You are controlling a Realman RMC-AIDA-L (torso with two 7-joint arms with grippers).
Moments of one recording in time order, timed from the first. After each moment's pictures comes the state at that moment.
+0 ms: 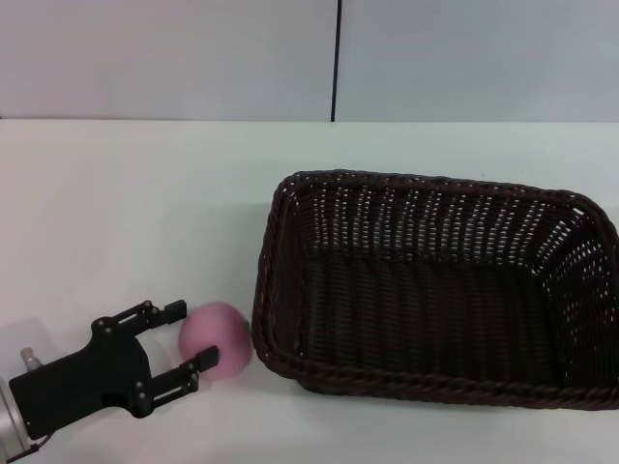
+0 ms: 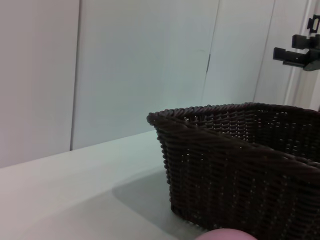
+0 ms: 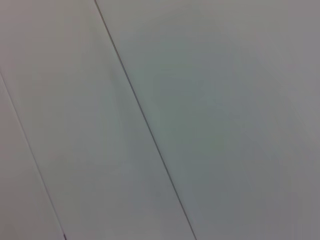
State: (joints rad) left arm -0.27 -2.07 0.30 0.28 2.18 1.59 -0.71; right arm 0.17 2.07 -0.60 -0.64 -1.48 -1.65 1.31
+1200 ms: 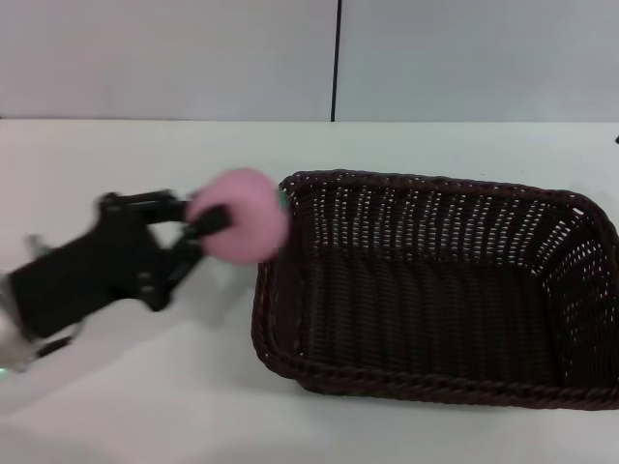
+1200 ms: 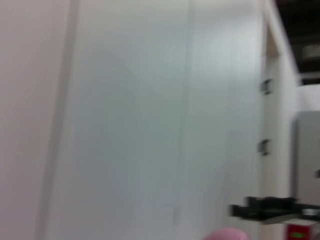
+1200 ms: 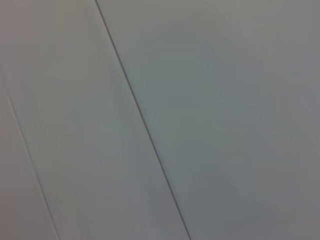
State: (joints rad) left arm -0.44 -2.07 0.13 0.26 2.15 1.89 -0.73; right arm 0.23 2.07 -0.57 -0.60 -1.48 -1.64 1.27
